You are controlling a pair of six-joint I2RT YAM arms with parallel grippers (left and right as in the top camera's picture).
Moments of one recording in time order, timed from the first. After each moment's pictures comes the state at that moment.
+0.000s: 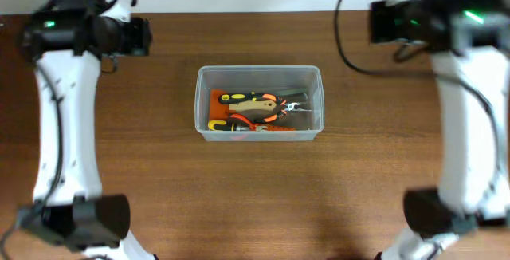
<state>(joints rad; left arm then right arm) 0.05 1.83 2.18 -1.25 0.10 0.11 0.10 1.84 2.50 -1.40 0.01 -0.01</state>
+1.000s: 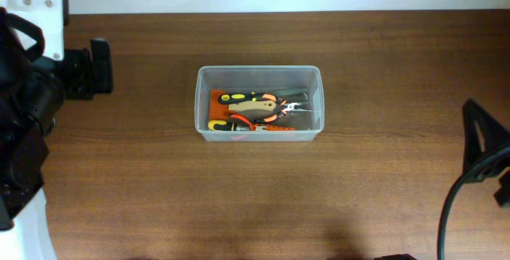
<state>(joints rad) 0.05 1.42 2.24 -1.35 -0.10 0.17 0.11 1.24 2.55 -1.57 0.03 -0.03</state>
